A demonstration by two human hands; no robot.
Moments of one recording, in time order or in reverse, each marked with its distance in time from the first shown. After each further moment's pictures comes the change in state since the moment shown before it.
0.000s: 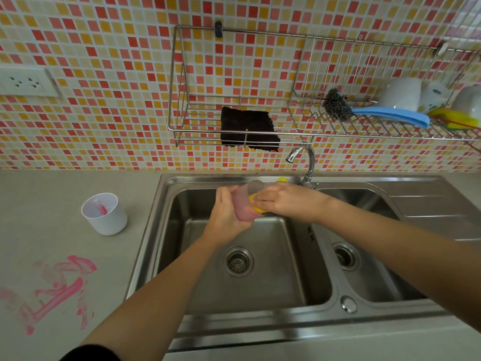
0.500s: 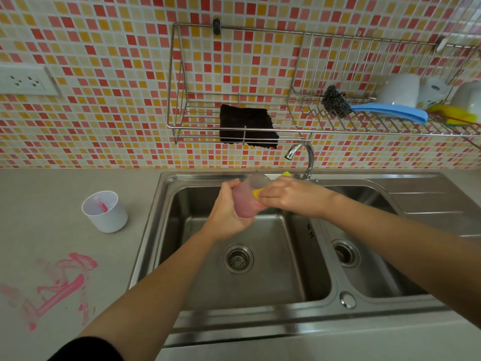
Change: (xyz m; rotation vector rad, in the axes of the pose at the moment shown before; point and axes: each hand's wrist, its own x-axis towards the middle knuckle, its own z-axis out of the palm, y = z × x) left_hand 0.004 0.003 -0.001 -0.076 -0.092 0.008; right_hand -0.012 0.008 -0.002 -0.204 0.095 -0.163
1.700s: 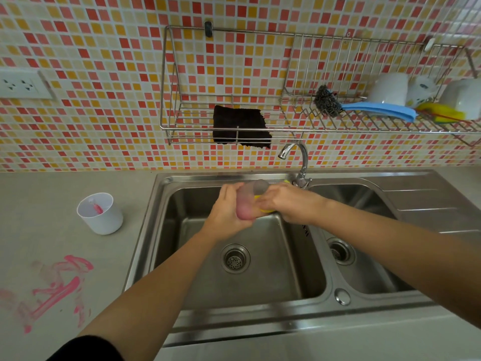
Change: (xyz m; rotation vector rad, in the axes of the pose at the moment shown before) left_hand -0.003 0.006 0.007 0.180 -0.021 0.081; right_hand -0.002 -0.017 -0.007 0.150 -0.152 0.234
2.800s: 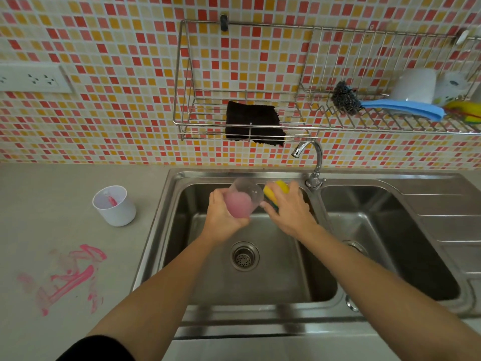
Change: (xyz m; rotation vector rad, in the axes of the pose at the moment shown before) left_hand -0.012 -0.022 0.001 -0.180 0.163 -0.358; right_hand 0.022 -0.021 0.071 0.426 0.226 0.767
